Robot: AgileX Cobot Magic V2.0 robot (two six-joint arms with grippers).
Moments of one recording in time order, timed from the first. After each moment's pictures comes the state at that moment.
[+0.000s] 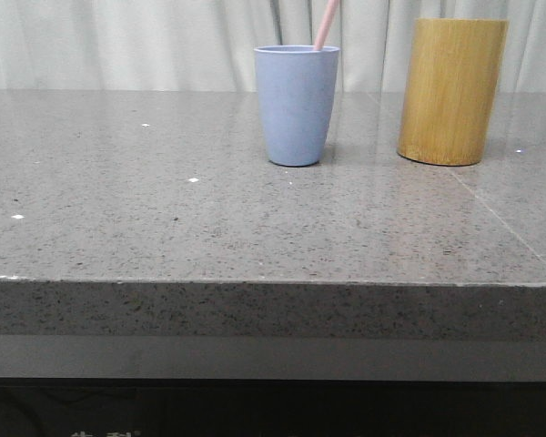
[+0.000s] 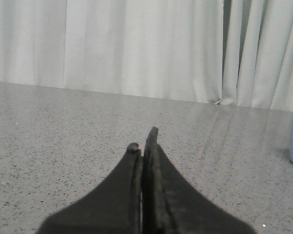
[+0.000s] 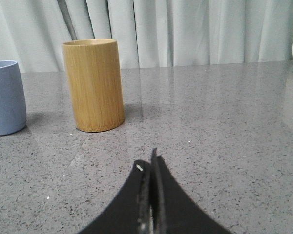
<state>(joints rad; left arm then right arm) -0.10 0.00 0.00 -0.09 -0.04 0.01 0.02 -0.01 0.03 0.13 0.03 -0.01</state>
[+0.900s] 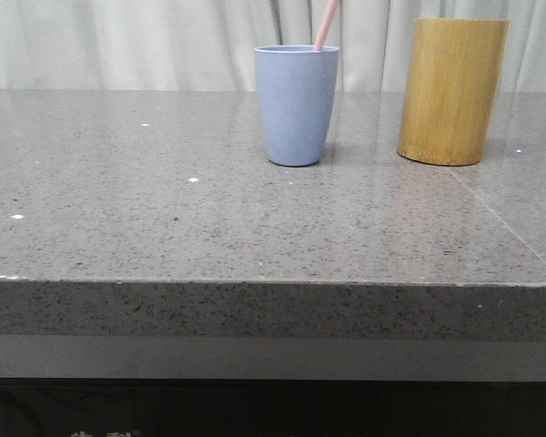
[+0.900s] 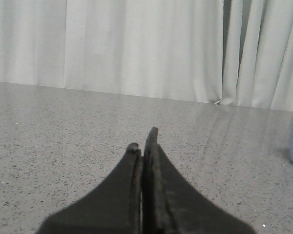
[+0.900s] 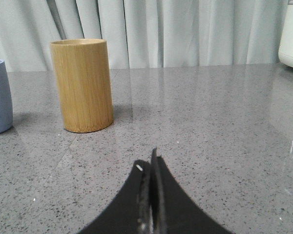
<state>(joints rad) -0.10 0.00 0.00 -0.09 -0.04 0.01 -0.01 -0.01 0.03 0.11 0.03 -0.01</state>
